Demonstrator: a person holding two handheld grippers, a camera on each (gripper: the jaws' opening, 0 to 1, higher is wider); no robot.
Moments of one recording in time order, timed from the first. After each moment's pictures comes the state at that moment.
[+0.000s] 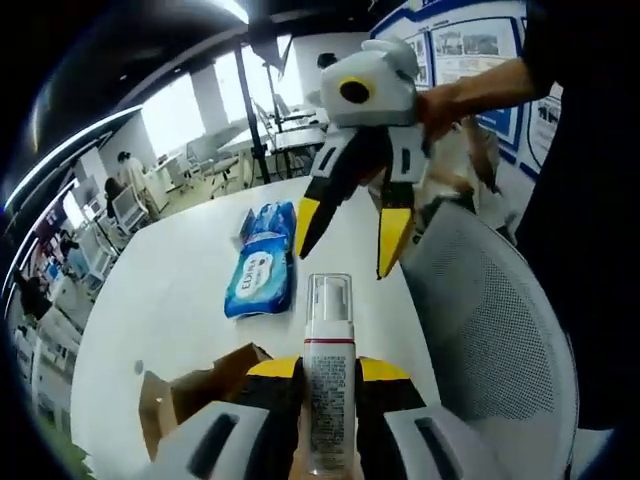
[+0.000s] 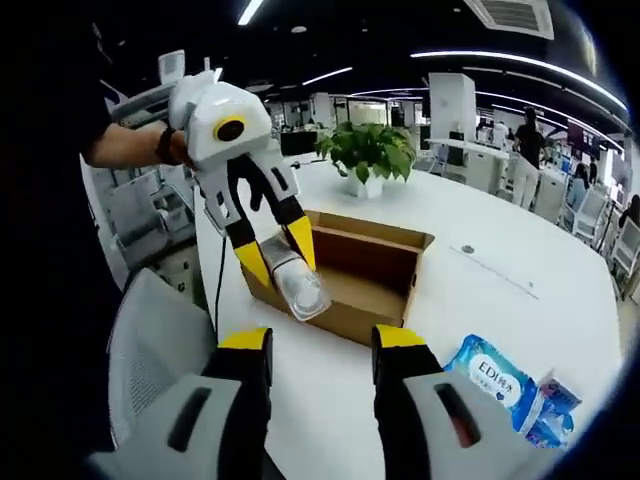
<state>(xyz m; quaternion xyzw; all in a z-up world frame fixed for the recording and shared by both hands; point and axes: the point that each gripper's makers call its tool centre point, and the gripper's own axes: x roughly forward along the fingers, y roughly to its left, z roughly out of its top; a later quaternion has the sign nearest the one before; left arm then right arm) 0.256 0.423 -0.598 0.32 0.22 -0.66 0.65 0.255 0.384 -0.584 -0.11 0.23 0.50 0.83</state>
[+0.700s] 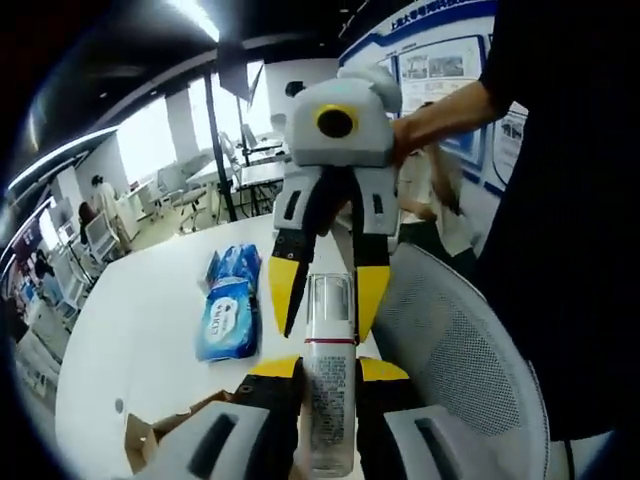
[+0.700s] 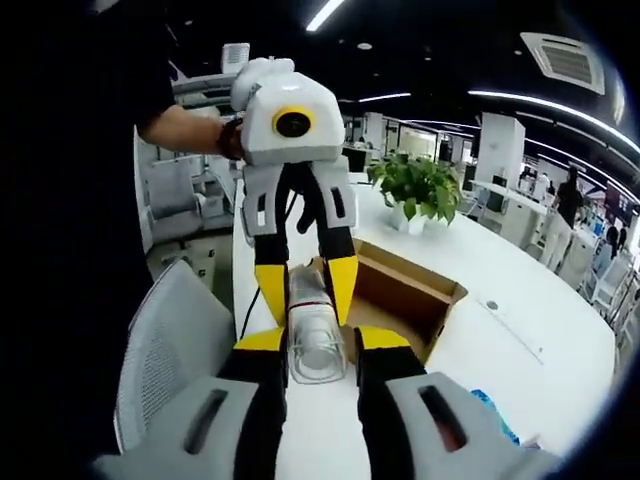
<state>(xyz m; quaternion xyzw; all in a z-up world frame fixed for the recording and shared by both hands) 0.227 0.402 -0.565 0.27 0.19 -0.72 0.61 0.226 0.411 -0.555 -0.15 0.17 0.57 0.79</state>
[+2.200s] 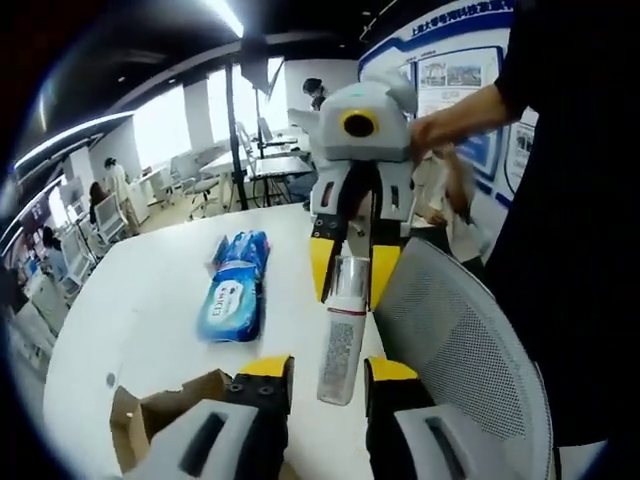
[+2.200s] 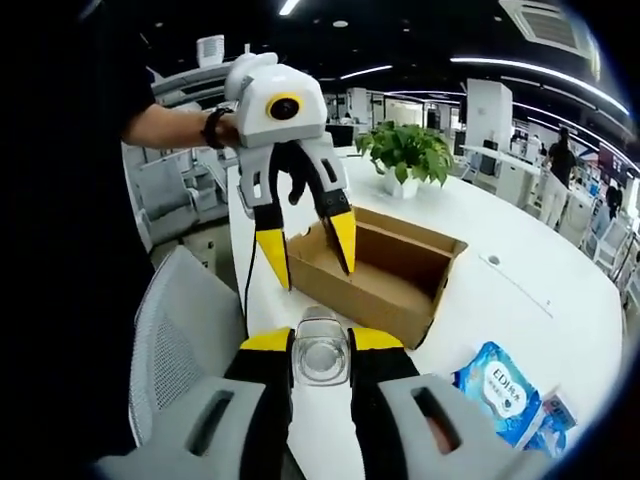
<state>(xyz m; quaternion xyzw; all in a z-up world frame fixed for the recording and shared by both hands) 0.238 0.415 -0.586 0.24 0.22 -0.69 0.65 0.220 0.380 -0.594 -0.13 0.25 0.54 0.80</state>
